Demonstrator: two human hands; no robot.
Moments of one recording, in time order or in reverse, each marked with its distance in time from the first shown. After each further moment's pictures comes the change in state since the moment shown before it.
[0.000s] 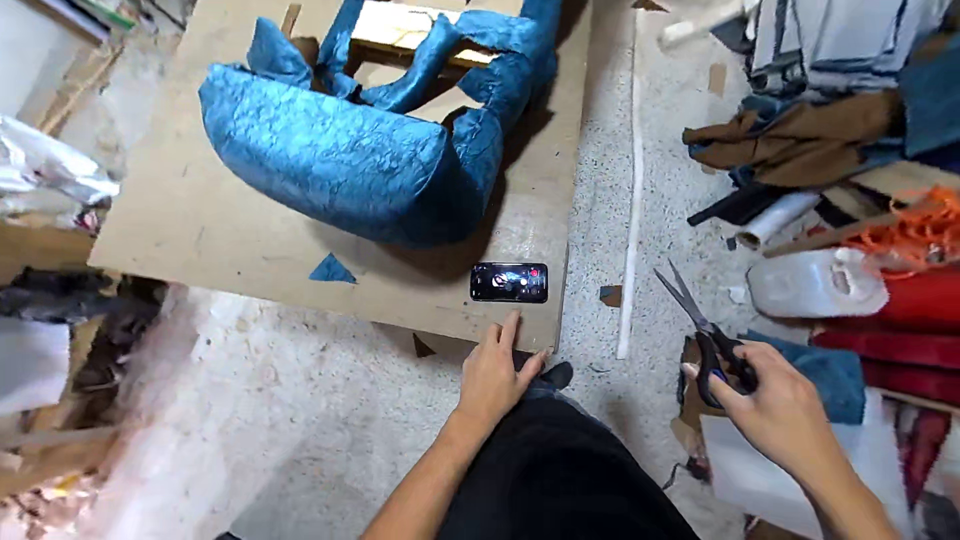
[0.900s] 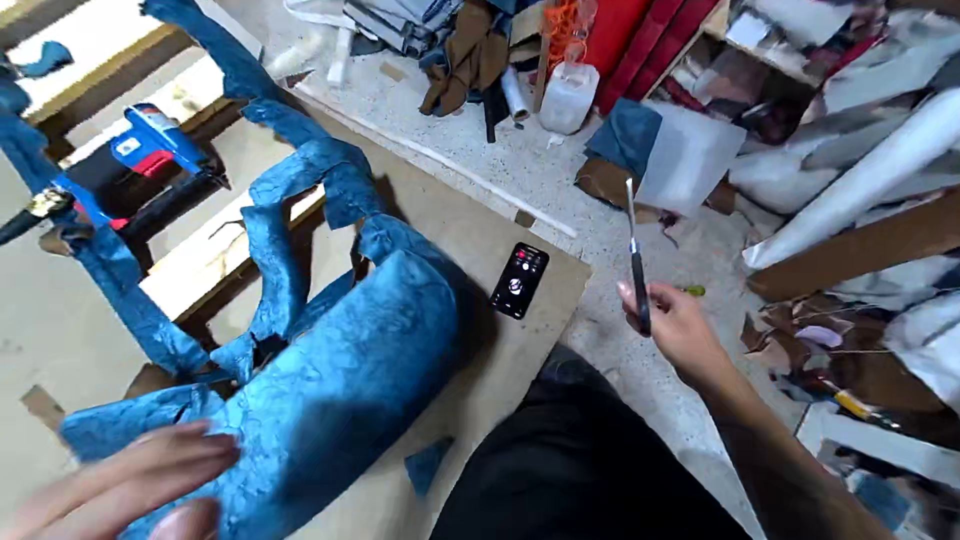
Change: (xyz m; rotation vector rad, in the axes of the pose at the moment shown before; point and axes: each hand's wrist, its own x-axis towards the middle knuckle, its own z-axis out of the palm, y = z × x) left_hand 0.221 -0.134 -0.454 -0.330 -0.327 1.291; right_hand -0.055 -0.348 0.164 0.755 0.695 0.967
